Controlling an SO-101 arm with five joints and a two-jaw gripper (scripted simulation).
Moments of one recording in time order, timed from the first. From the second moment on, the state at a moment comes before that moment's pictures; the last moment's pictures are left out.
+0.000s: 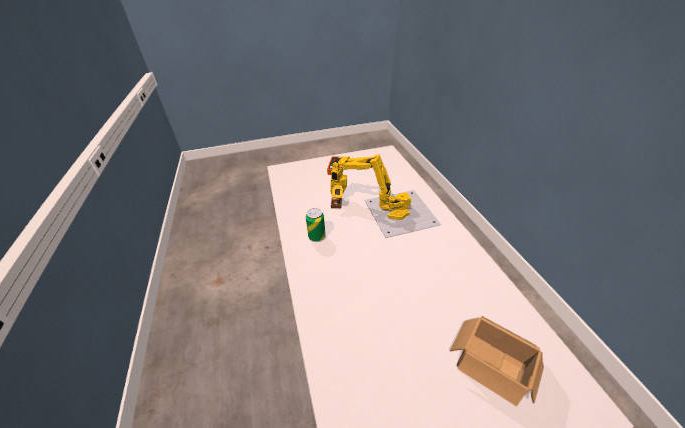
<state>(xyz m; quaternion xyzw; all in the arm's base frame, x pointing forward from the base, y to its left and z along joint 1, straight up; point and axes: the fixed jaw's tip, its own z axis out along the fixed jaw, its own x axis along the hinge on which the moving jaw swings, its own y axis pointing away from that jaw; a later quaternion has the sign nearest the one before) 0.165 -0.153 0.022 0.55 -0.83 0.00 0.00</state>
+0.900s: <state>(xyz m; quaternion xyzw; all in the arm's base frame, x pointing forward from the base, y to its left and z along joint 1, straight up) 0.165 -0.153 0.022 0.55 -0.83 0.00 0.00</state>
